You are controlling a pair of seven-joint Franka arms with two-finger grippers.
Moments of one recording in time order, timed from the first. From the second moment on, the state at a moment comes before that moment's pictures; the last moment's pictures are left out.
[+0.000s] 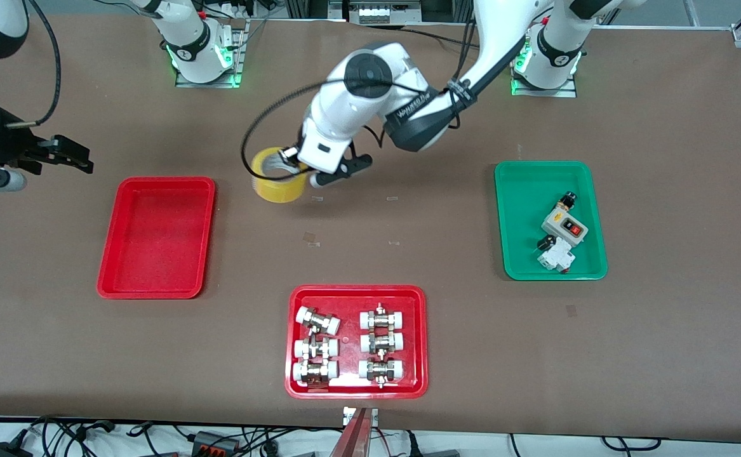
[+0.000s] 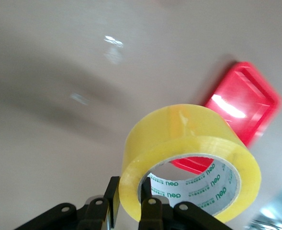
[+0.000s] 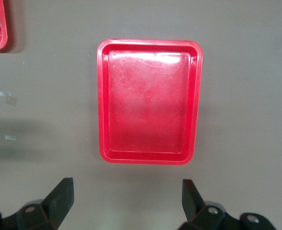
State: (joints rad) left arm -0.55 0.71 -0.50 -1.21 -0.08 2.25 -1.43; right arm 0.01 0.04 -0.02 -1.70 0.01 1.66 -0.05
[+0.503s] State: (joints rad) left arm -0.68 0.75 -0.41 -1.13 -0.08 2.45 -1.49; right arm 0.04 0.10 -0.02 -1.70 0.35 1.64 -0.05
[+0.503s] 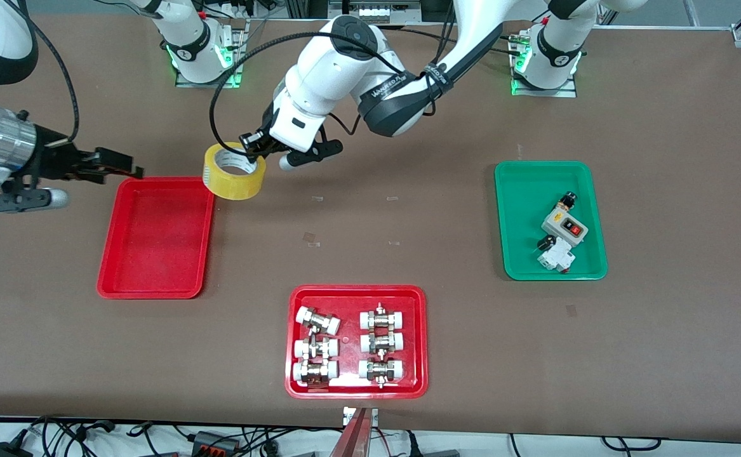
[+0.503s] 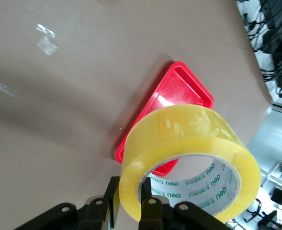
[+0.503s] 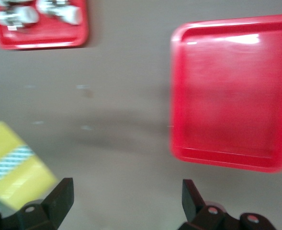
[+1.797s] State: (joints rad) left arm -0.68 0.75 -0.40 -1.06 -0.08 2.46 -1.49; right arm 0.05 0.26 -0.04 -1.55 0.77 1.49 -0.49
